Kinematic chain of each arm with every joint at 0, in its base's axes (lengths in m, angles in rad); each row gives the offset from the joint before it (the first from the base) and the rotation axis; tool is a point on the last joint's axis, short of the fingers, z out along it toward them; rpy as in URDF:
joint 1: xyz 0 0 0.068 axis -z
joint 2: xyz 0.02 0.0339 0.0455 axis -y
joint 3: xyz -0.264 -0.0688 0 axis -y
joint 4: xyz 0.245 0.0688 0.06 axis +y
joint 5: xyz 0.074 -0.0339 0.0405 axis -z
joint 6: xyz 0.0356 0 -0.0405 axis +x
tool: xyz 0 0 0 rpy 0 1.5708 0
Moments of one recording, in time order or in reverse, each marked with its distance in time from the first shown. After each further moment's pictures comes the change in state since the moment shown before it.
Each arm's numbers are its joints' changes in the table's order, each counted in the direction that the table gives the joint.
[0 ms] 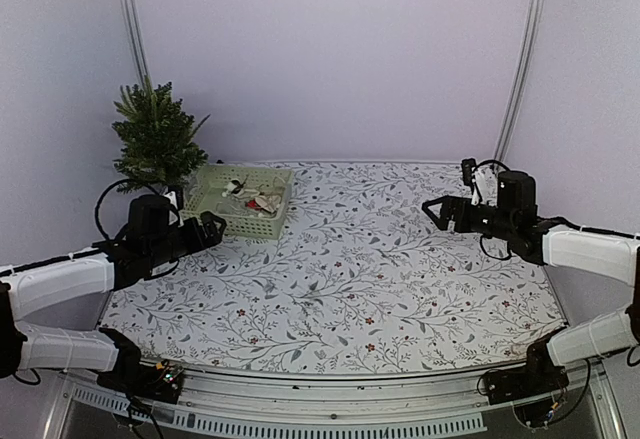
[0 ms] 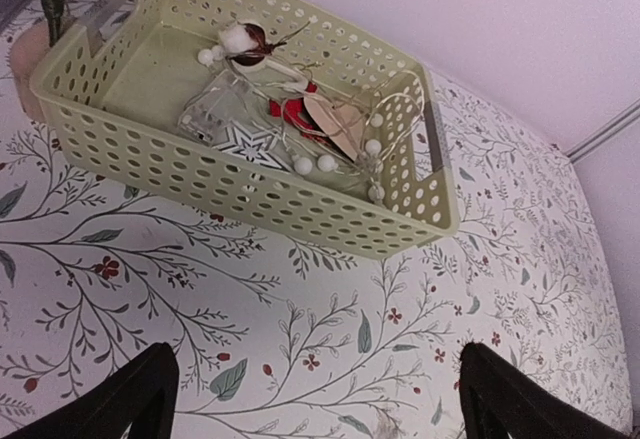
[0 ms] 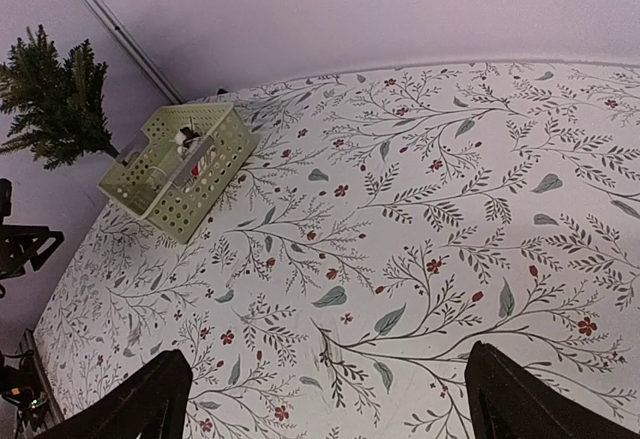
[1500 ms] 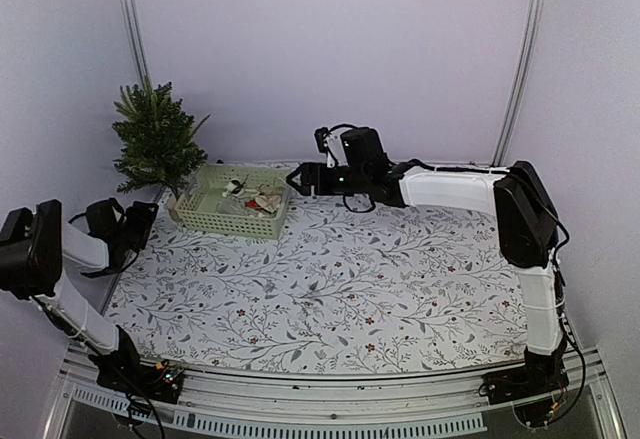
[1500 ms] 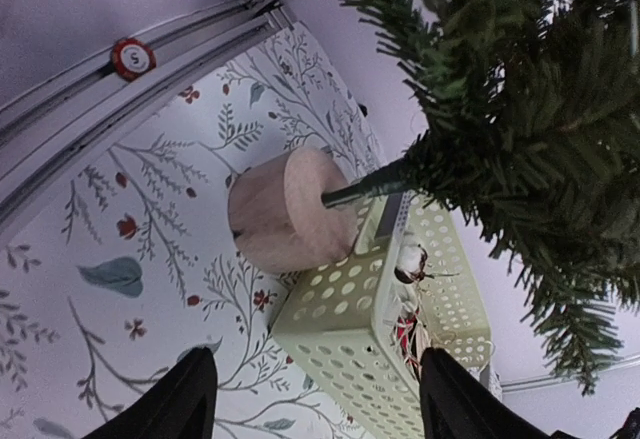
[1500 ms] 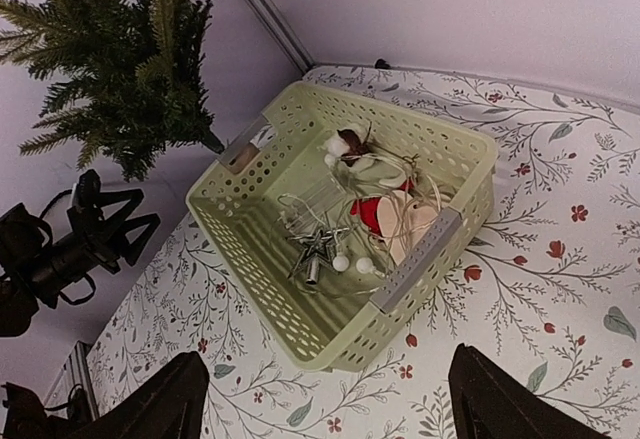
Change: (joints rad) left arm -0.739 -0.435 -0.066 -0.634 0.438 -0.284; right arm -0.441 -0.908 1.086 0.161 0.110 0.113
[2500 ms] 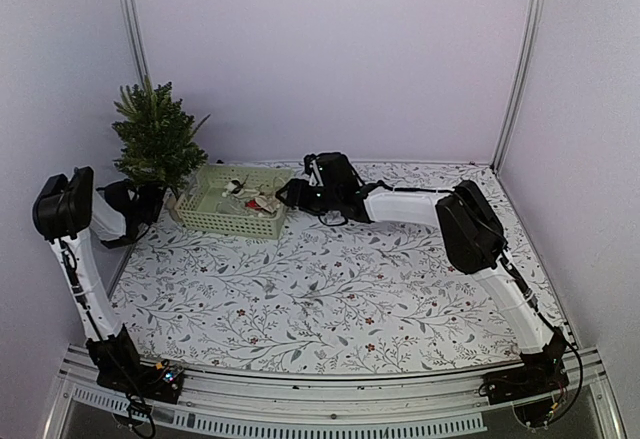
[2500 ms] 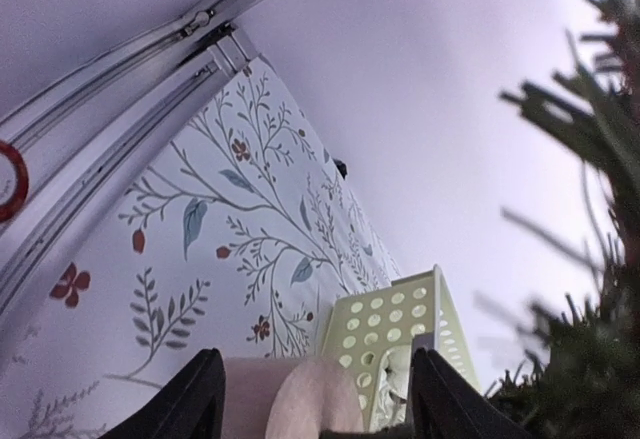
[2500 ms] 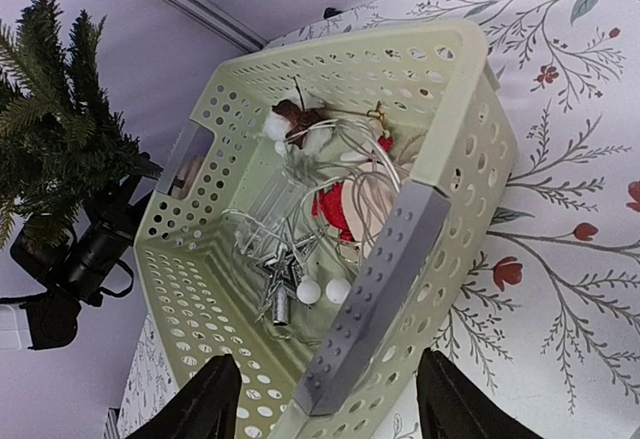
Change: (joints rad) left arm -0.008 -0.597 0.486 -0.210 0.104 -0.072; right arm -0.009 -0.410 0.358 -0.018 -0.001 0.302
